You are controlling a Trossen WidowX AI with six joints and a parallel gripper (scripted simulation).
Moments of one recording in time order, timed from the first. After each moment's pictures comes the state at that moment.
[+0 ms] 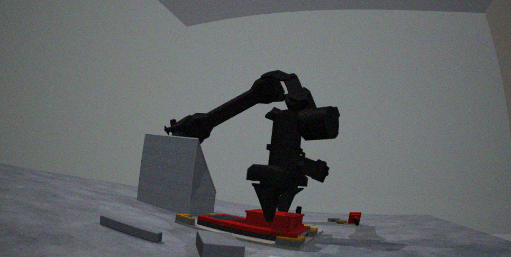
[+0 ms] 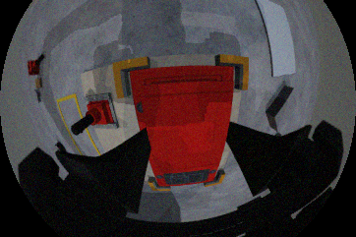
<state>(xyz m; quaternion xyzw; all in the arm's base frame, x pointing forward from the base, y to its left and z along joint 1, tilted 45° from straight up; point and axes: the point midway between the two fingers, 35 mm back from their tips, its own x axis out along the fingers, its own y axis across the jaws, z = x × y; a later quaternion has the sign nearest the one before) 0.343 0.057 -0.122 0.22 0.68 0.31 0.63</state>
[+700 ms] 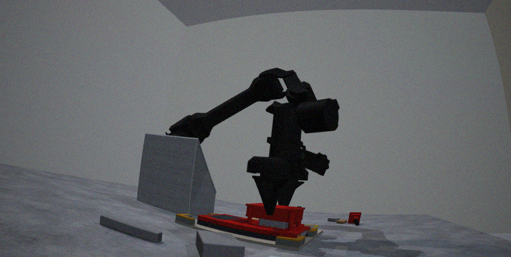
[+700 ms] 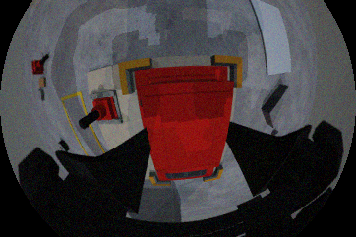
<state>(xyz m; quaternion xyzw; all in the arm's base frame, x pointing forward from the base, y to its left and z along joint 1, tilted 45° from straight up) 0.344 0.048 -0.112 0.23 0.68 0.31 0.63</state>
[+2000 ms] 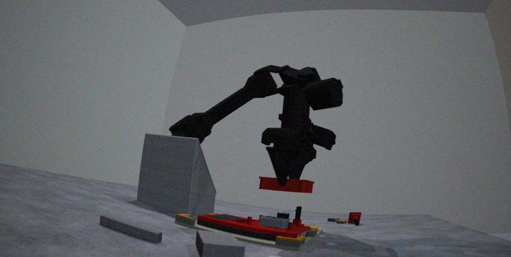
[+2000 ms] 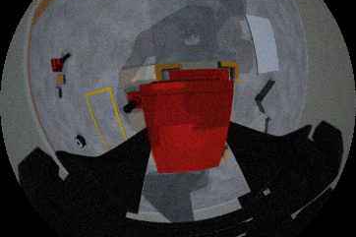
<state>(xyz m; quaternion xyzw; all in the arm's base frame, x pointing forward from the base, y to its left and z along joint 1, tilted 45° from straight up) 0.350 0.038 -0.045 0.23 0.68 0.29 0.63</state>
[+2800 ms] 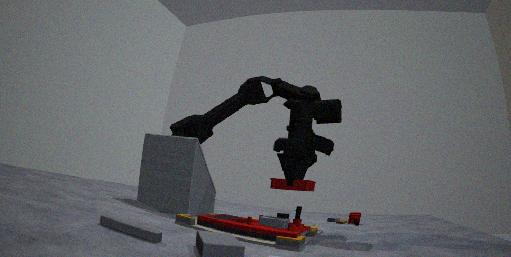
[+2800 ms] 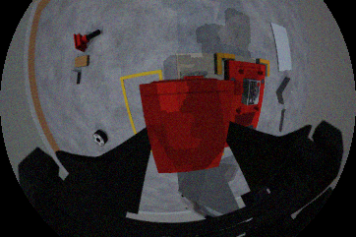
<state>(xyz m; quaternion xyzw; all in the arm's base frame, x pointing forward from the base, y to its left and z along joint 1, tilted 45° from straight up) 0.324 0.112 0.034 0.22 0.68 0.30 0.63</state>
